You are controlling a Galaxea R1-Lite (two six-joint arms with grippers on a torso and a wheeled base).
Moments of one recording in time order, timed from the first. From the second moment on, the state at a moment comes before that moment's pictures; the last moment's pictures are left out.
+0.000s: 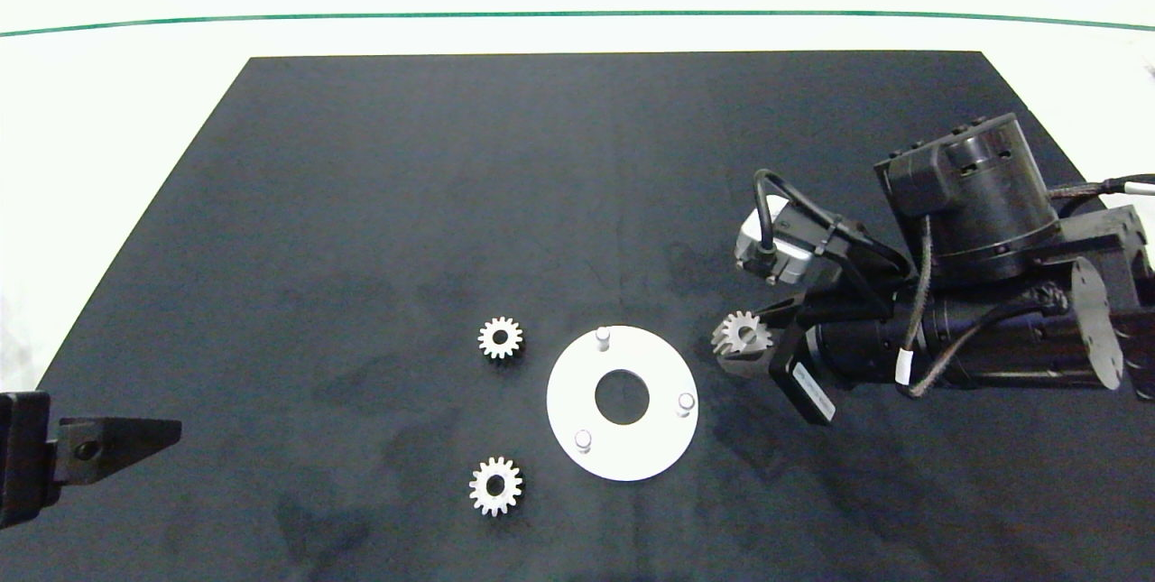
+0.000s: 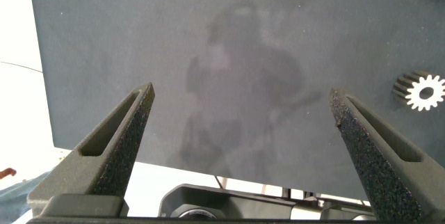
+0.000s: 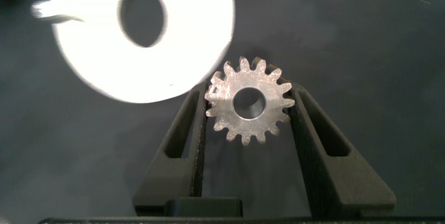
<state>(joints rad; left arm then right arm) -0.47 1.07 -1.11 0.87 0.44 -0.44 0.62 1.62 -1.15 0.18 -0.01 -0.37</state>
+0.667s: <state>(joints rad) -0.46 1.04 -1.12 0.87 0.45 -0.44 0.75 1.60 -1.10 0.17 -0.08 -0.36</state>
